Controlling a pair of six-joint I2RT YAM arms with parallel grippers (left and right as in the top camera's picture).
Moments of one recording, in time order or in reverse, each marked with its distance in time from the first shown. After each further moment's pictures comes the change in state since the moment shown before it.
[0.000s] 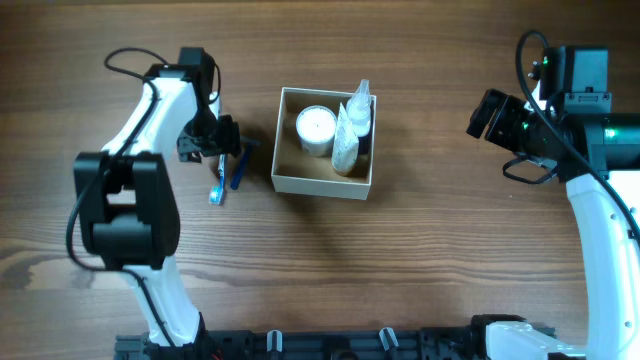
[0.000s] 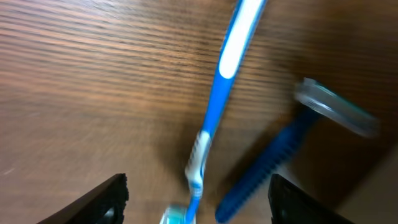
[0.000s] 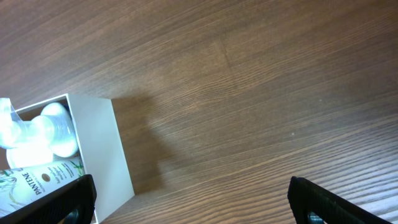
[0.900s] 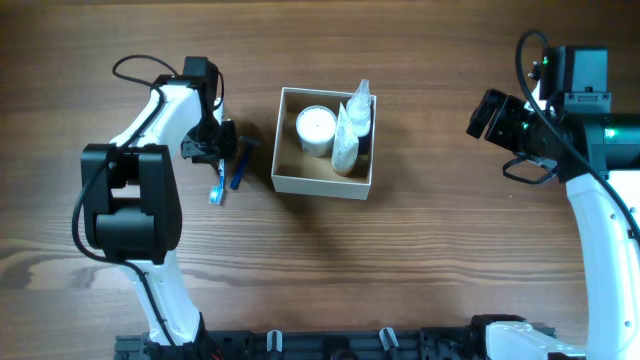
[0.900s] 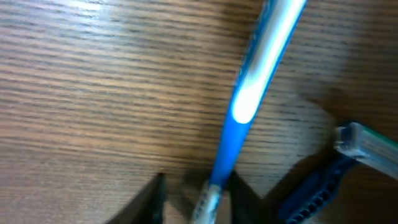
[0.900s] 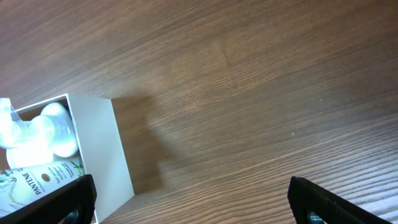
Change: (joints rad) left arm 0.001 0.029 -0.063 0.122 -0.019 0.026; right arm 0.000 0.000 0.000 0.000 0.000 0.000
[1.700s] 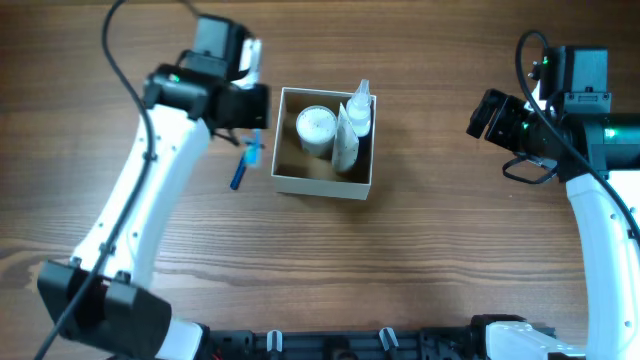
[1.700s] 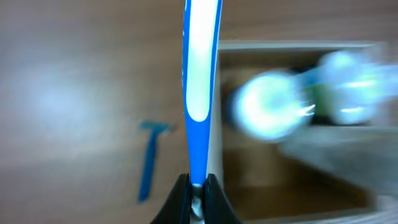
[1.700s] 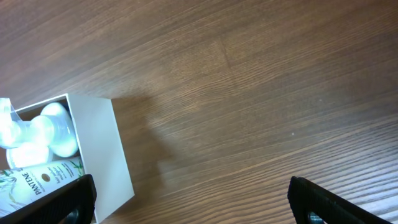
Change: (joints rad) left arm -0.248 -0.442 0.127 -0.056 0.039 0.014; right arm 0.000 0.000 0.000 0.000 0.000 0.000
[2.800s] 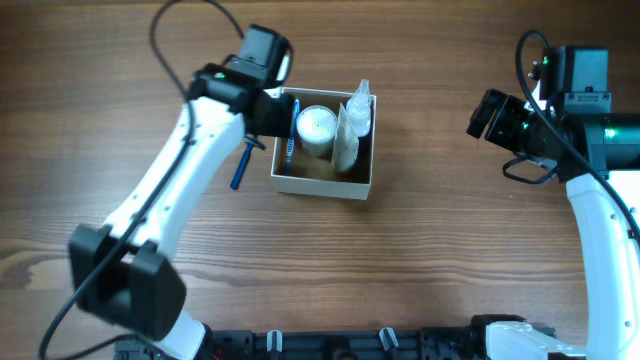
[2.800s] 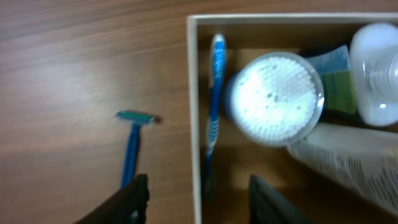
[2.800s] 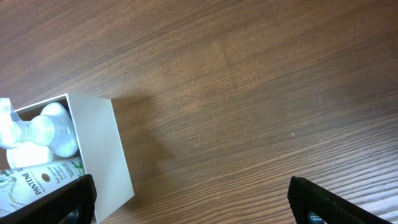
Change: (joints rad) left arm -0.069 0.094 -0.006 -0.016 -0.074 -0.082; right arm 0.000 0.000 0.000 0.000 0.000 0.000
